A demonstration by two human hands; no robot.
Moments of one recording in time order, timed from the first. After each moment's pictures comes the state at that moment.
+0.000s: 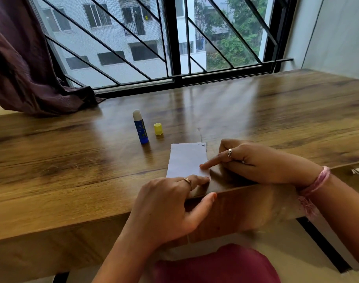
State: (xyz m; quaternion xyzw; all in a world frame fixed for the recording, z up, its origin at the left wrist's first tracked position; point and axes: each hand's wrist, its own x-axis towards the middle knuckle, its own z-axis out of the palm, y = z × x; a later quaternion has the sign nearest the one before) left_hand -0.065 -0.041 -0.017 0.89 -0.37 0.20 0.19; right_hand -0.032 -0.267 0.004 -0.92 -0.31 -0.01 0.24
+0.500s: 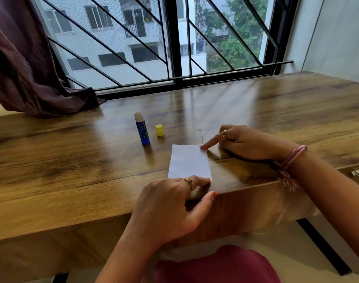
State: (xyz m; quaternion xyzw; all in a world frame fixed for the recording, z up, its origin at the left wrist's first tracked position) left_hand -0.064 -0.041 -0.017 0.89 -0.37 0.19 0.19; right_hand 0.021 -0.274 0.004 -0.93 -0.25 -0.04 0.26
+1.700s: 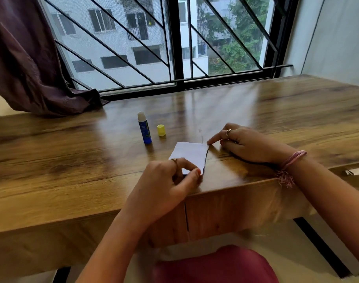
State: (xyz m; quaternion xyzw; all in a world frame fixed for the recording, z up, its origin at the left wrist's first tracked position) left_hand -0.045 -0.034 -0.010 0.87 -0.32 0.15 0.34; right_hand 0.014 -0.278 -0.002 -0.94 -0.23 -0.09 0.23
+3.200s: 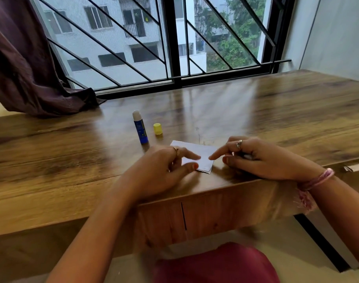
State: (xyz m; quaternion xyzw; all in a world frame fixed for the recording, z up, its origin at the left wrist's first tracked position) left_hand -0.006 -0.030 0.003 0.88 -0.41 0.08 0.24; right_hand -0.038 -0.283 -0.002 -0.91 -0.28 -0.05 0.30
